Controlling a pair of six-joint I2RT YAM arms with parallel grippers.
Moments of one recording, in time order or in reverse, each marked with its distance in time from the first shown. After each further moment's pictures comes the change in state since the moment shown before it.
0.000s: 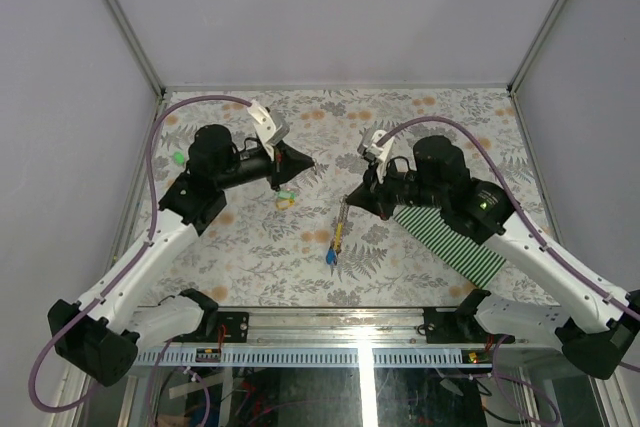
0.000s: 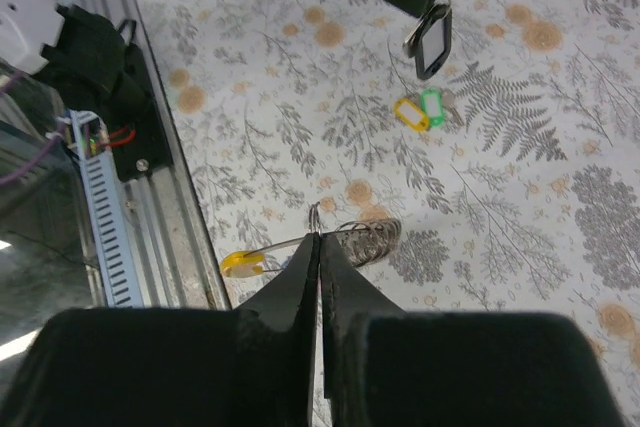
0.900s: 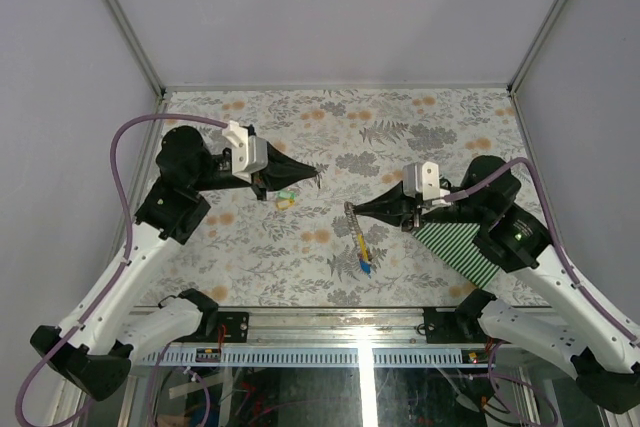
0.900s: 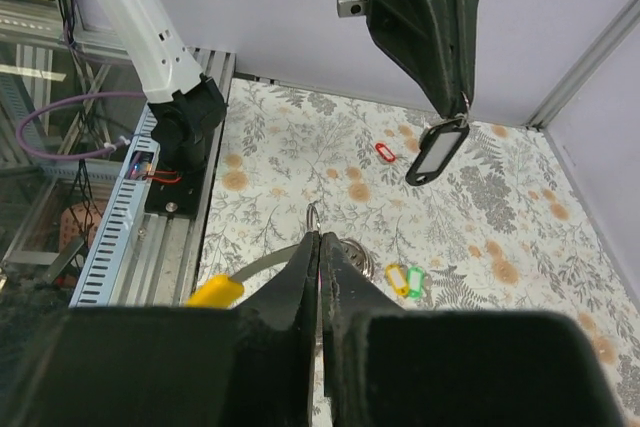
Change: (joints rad) left arm -0.016 -0.101 0.098 0.048 0.349 0.170; right arm -0.087 -0.237 -0.135 0.314 -0.426 -0.197
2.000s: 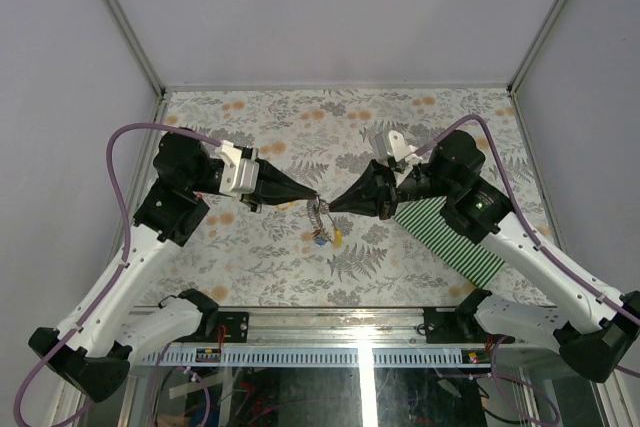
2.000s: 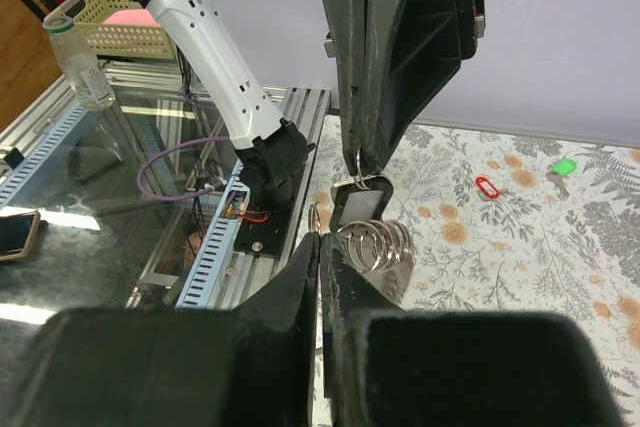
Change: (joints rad) left arm -0.010 -0.011 0.002 0.019 0.252 0.060; right arm -0.001 0.227 0.067 0.209 -0.200 0.256
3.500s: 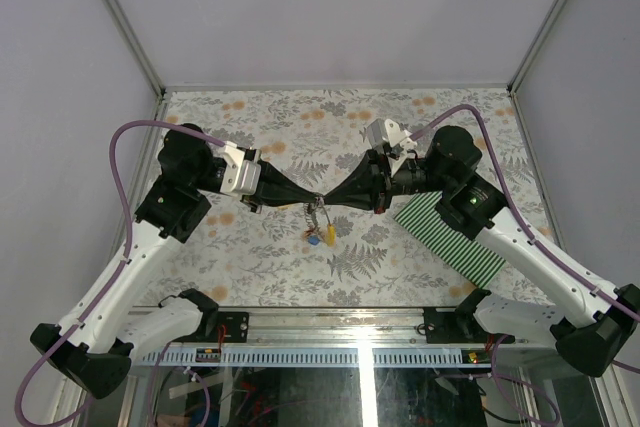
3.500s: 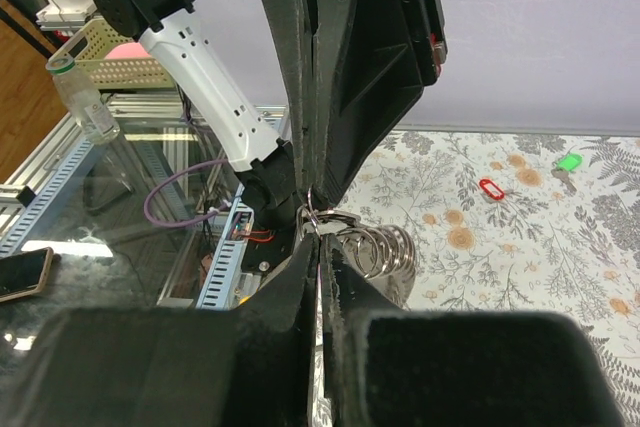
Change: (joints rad) left arm 0.000 0.022 0.019 -0.054 0.069 0.048; right arm 0.000 0.043 0.018 0.068 0.037 0.121
